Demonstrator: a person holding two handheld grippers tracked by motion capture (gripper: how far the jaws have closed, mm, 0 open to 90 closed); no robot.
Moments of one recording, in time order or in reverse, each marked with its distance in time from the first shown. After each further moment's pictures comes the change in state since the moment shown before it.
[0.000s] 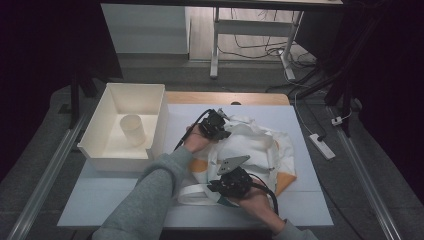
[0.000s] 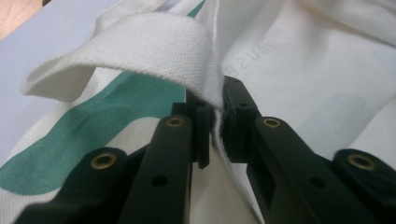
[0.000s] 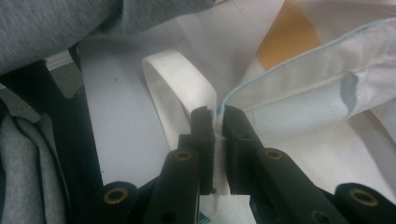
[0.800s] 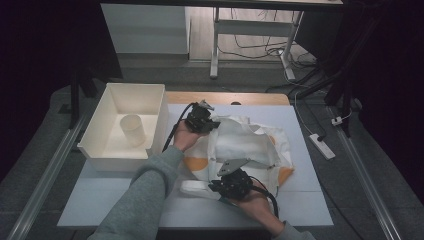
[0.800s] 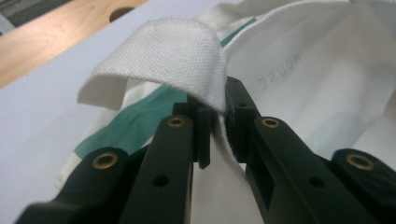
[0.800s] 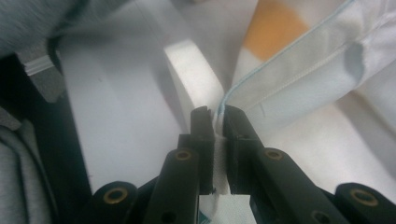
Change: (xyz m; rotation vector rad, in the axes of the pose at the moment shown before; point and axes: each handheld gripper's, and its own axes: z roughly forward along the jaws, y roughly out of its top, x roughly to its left) left arm 0.022 -0.016 -0.032 -0.115 0.061 -0.129; right arm 0.004 -0.005 0.002 0.002 -0.072 0.026
